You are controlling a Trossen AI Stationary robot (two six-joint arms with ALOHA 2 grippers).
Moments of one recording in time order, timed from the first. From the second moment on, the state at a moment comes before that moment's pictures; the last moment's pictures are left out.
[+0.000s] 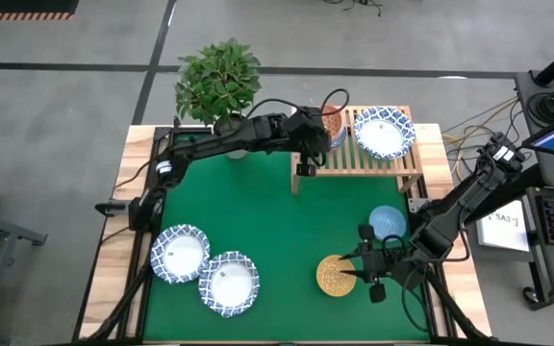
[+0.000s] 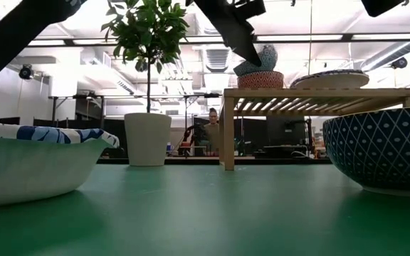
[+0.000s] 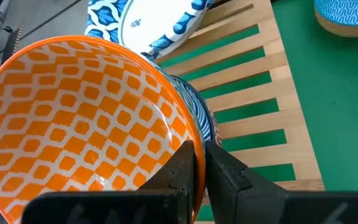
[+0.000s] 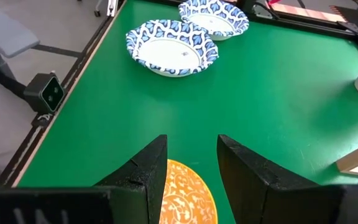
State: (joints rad) left arm 0.23 2.16 2.27 -0.81 -0.19 0.56; right arm 0.78 1.20 0.81 -0.25 0.59 0.30
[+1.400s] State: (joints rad) left arm 0.21 1.98 2.34 -1.17 -0.02 0.28; right arm 0.78 1.20 0.78 -0.13 0.79 0.41
